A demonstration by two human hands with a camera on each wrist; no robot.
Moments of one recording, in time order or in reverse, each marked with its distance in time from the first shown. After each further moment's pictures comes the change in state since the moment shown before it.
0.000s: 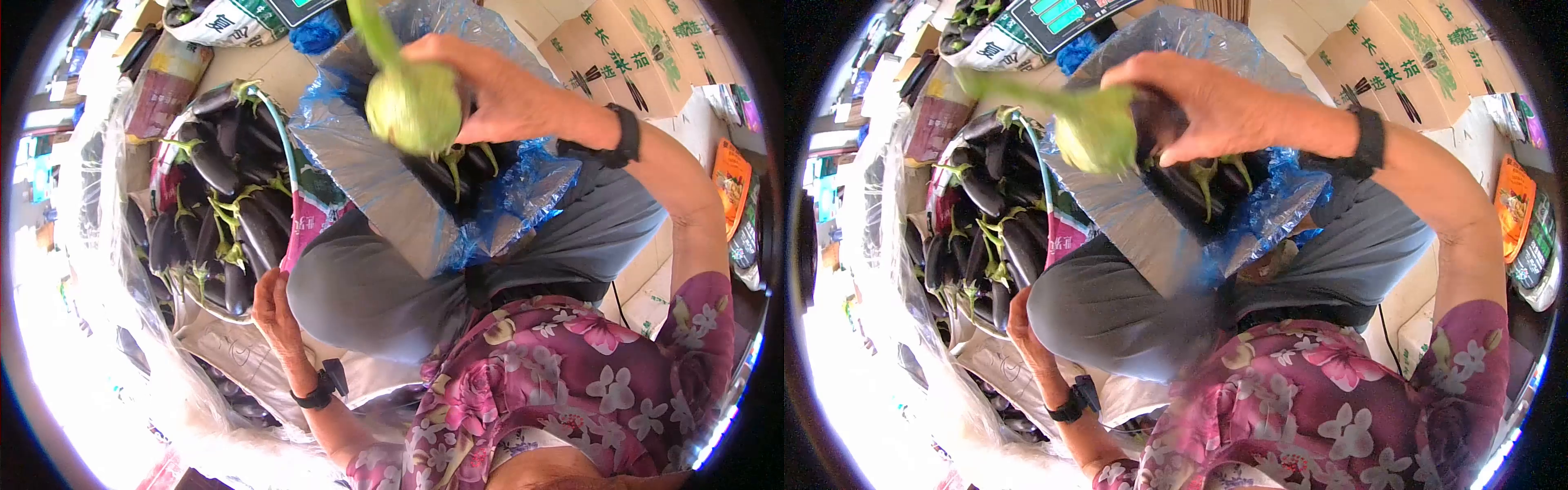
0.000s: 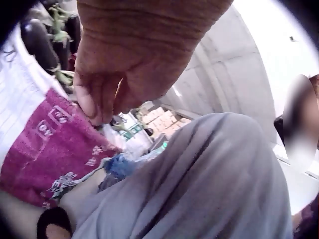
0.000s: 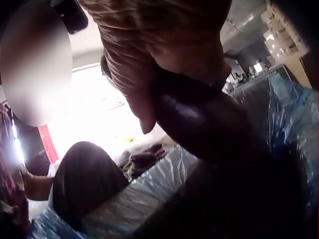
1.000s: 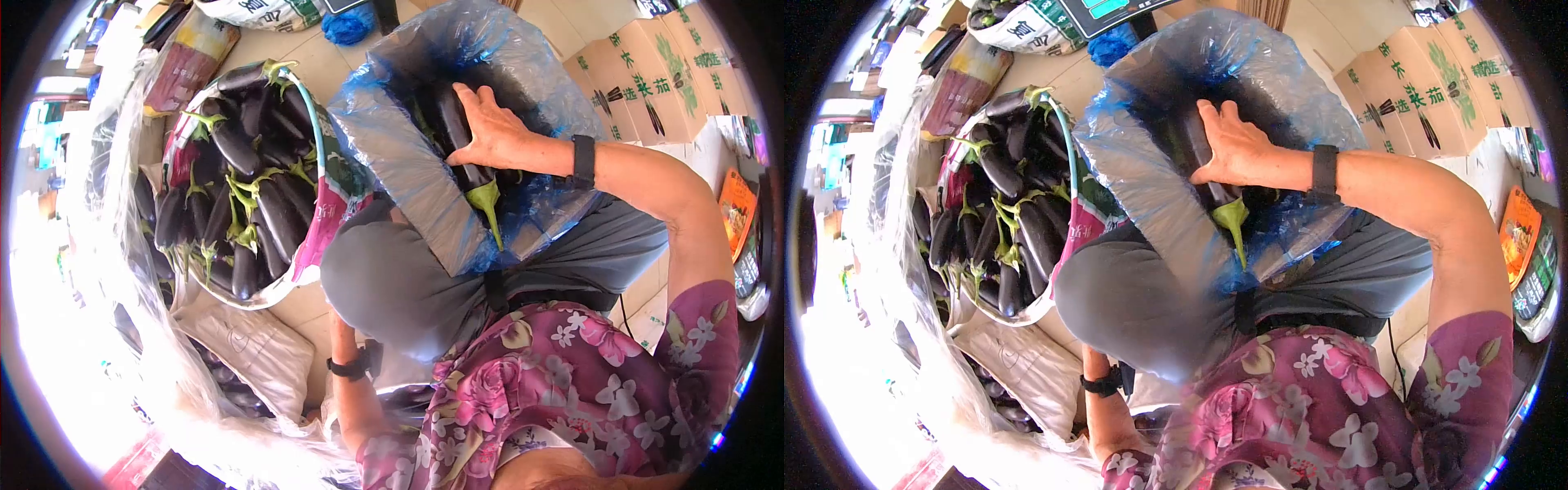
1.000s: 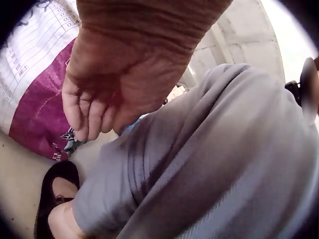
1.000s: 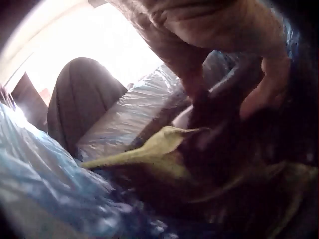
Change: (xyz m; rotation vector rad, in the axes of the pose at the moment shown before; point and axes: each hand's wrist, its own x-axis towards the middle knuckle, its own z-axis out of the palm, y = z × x) left_hand -0.034 -0.031 0.046 -0.074 -0.188 0.170; right_hand -0.014 0.014 0.068 -0.355 -0.345 0.857
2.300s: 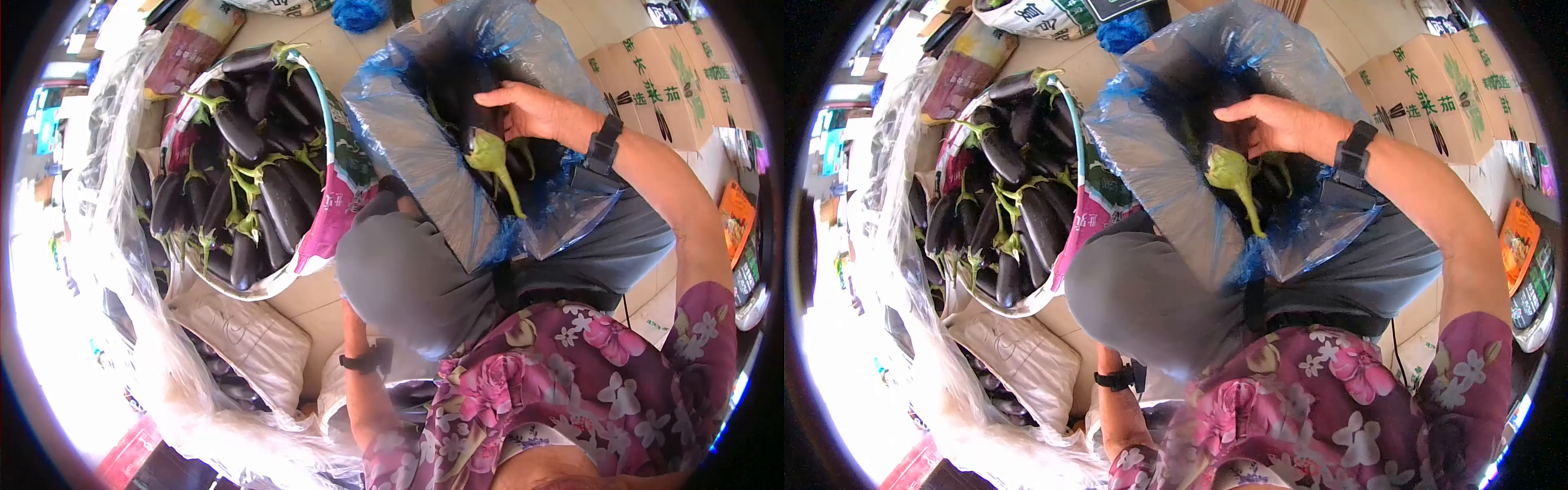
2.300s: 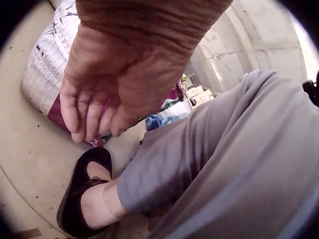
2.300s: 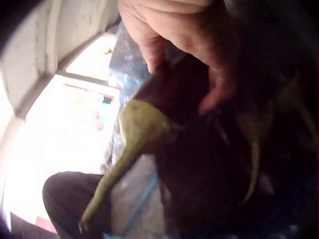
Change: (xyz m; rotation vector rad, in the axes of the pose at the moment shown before) left_hand -0.004 -0.001 0.018 -0.044 -0.215 0.017; right_hand 0.038 0.055 -0.009 1.340 -0.493 0.354
